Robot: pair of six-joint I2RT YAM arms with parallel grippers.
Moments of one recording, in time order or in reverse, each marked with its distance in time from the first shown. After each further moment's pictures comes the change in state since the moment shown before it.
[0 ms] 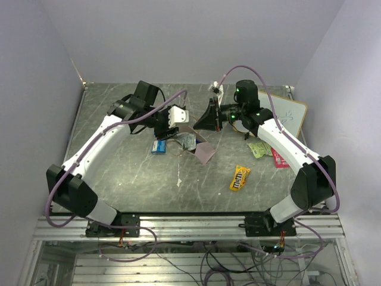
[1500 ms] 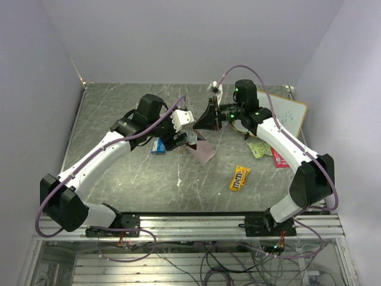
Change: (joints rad) left arm -0.099 -0.158 -0.253 0.332 -0.192 -0.372; right arm 0.000 0.018 0.004 -0.001 0.003 0.000
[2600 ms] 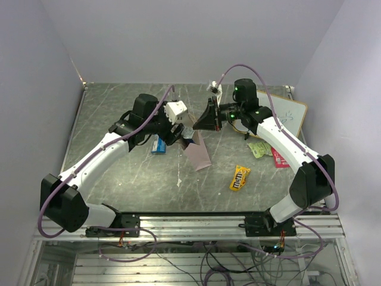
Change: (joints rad) left arm 0.069 -0.006 -0.077 0.158 -0.047 -0.201; right arm 0.007 0.000 0.033 -0.048 -0.018 -0.042
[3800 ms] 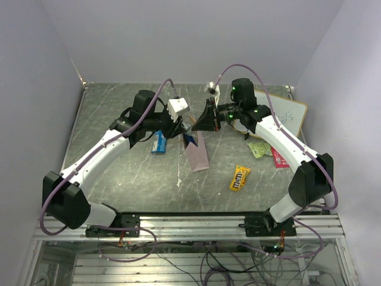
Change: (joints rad) left arm 0.007 0.023 0.039 0.037 0.165 -0.038; right arm 0.017 0.016 0.034 -0.073 0.000 -0.056
